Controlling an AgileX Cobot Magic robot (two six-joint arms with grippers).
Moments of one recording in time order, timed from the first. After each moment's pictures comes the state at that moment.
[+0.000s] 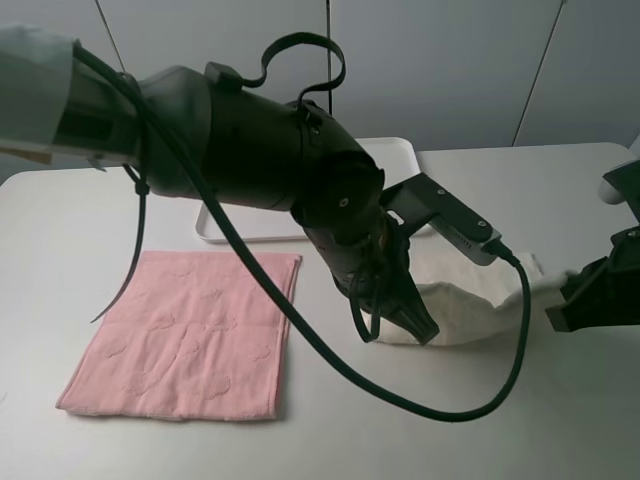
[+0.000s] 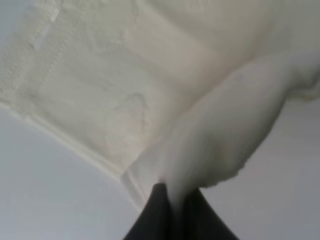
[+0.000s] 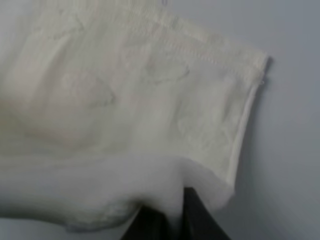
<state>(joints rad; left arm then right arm) -1.01 2.04 -1.37 0.13 0.58 -0.12 0.18 1.09 -0.33 -0.01 0.32 -0.16</state>
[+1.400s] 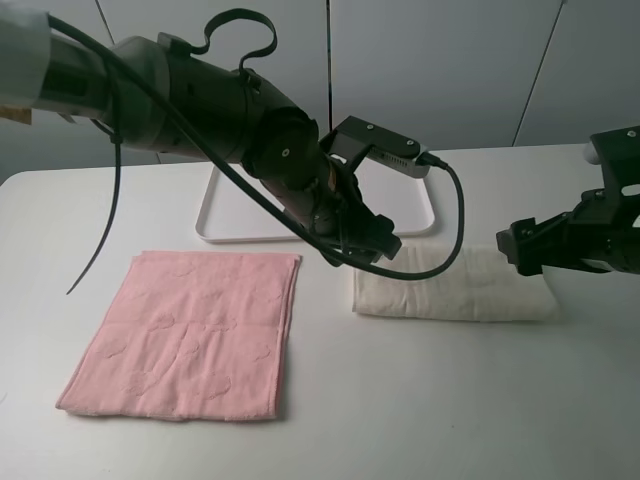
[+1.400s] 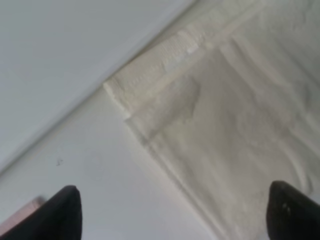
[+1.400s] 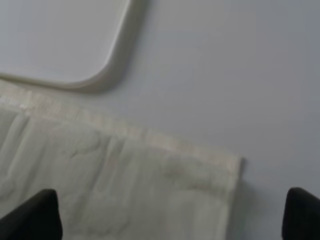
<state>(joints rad) -0.84 2.04 -1.37 0.18 0.46 -0.27 0.18 1.36 -0.33 0.25 -0.20 -0.24</state>
